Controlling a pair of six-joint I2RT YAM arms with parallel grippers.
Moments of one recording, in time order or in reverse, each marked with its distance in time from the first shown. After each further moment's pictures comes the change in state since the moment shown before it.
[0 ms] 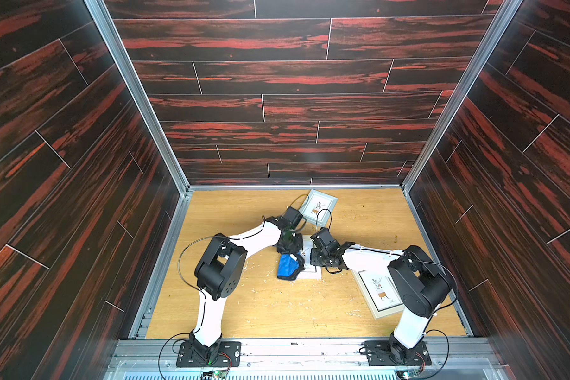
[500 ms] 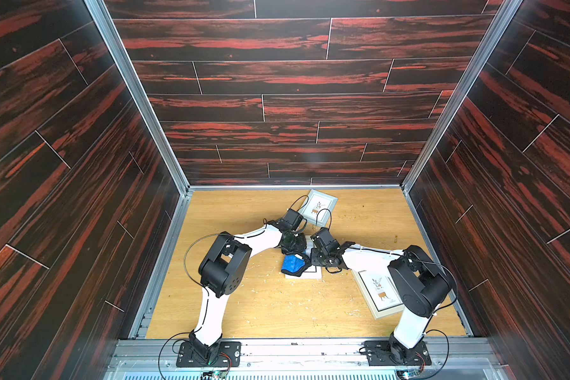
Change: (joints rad) left arm -0.017 -0.006 -0.108 0.131 0.076 -0.058; right arm 0.000 0.000 0.004 -0.006 0.000 0.000
